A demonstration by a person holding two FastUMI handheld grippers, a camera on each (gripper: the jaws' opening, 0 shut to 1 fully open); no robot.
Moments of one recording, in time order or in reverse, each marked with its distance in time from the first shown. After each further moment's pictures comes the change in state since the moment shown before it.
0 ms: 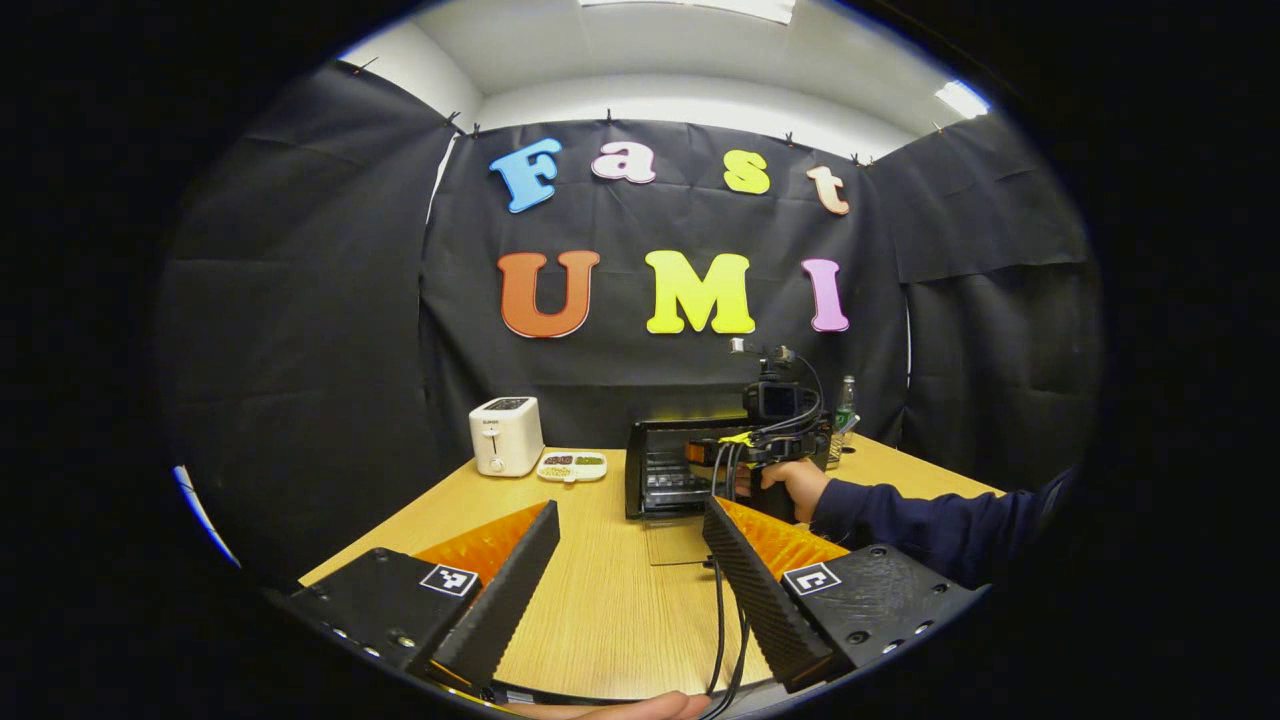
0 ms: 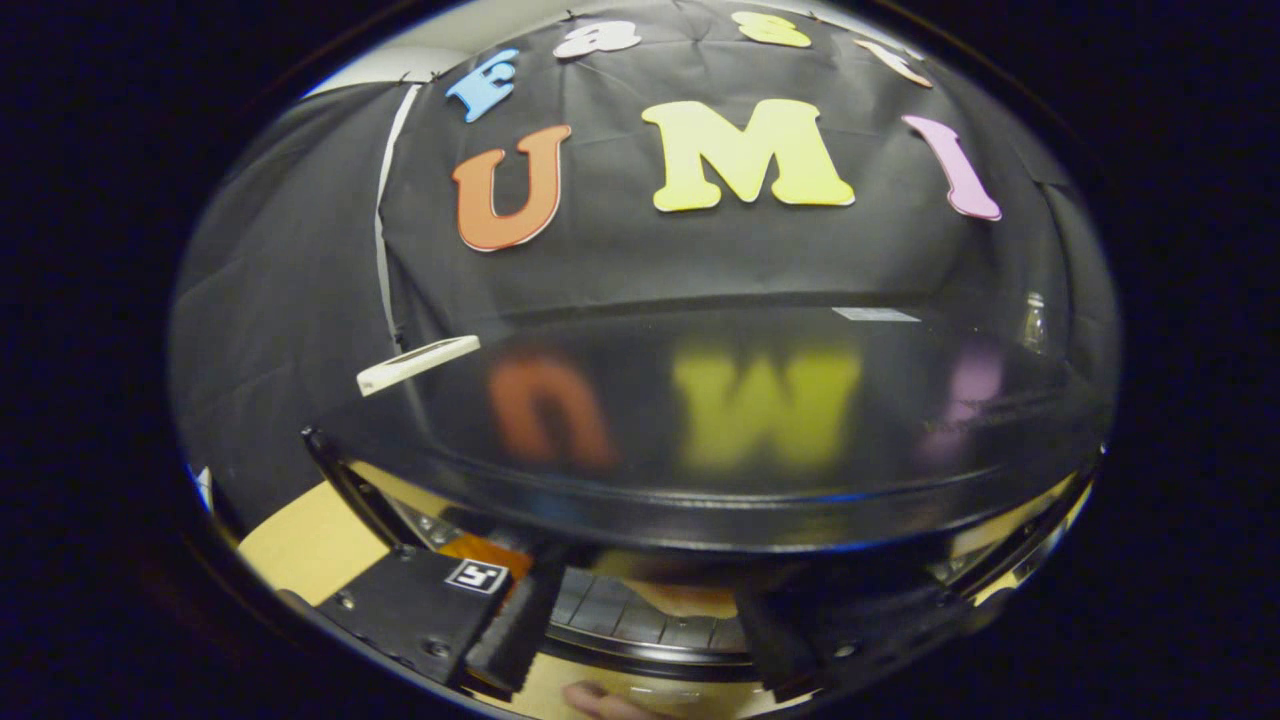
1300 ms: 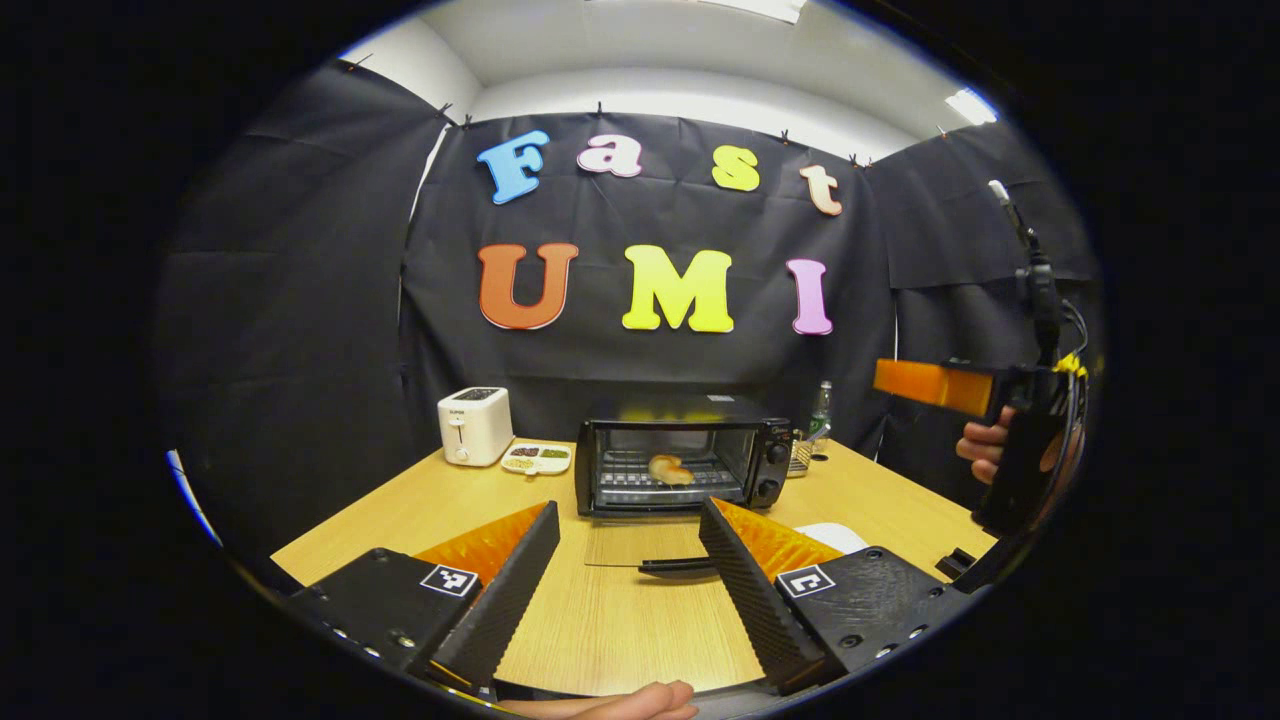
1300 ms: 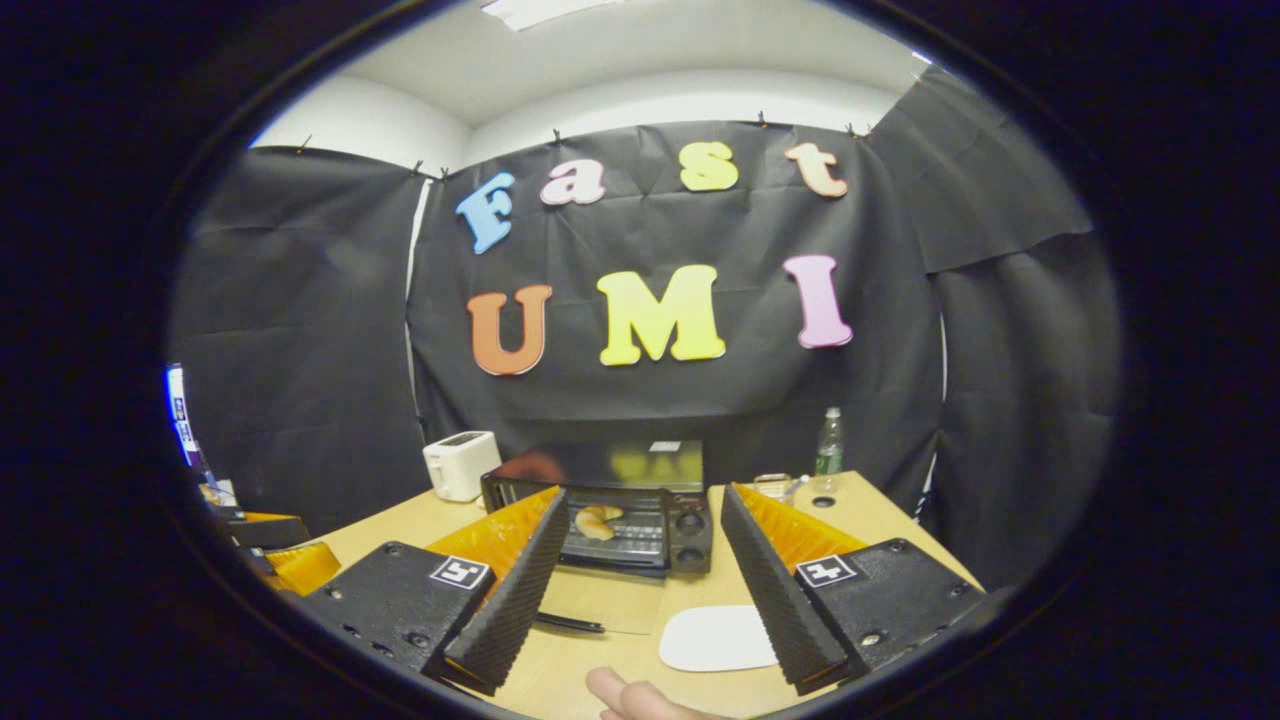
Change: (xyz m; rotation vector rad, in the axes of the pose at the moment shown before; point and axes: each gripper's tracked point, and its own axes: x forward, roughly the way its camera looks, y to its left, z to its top) left arm 0.011 -0.081 0.004 -0.031 0.053 -0.044; right arm -0.402 -0.076 0.088 -0.048 -0.304 -0.156
